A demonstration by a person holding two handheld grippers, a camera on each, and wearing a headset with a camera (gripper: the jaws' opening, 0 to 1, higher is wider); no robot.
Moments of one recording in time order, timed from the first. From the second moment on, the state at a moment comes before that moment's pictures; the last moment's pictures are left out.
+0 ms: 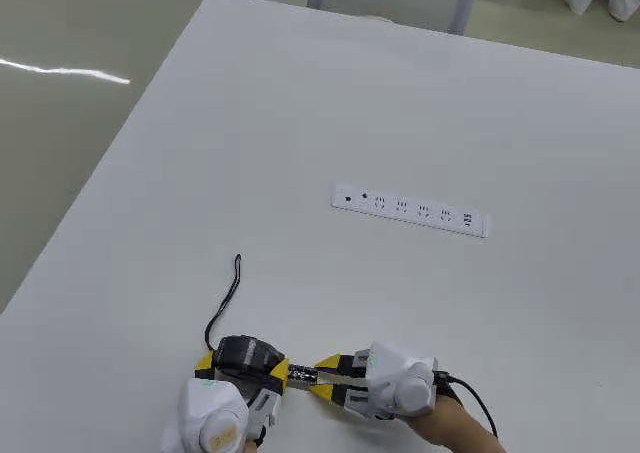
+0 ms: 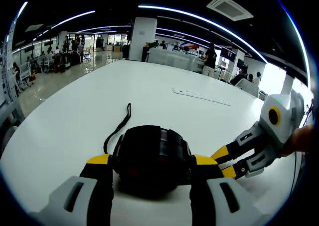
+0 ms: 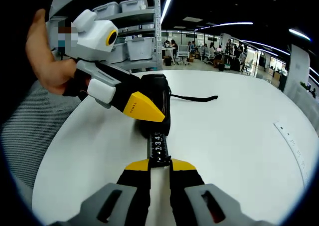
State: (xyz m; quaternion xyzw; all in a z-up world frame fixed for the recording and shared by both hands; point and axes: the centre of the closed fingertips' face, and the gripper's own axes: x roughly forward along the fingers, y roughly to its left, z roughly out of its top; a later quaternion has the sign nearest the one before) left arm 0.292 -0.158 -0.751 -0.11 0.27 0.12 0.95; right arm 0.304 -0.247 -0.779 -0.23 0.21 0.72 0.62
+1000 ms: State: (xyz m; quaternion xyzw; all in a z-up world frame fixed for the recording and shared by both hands) left arm 0.292 -0.158 -0.751 -0.12 0.27 0.12 0.95; right arm 0.294 -0.209 -0.780 -0.23 0.19 0.74 0.60
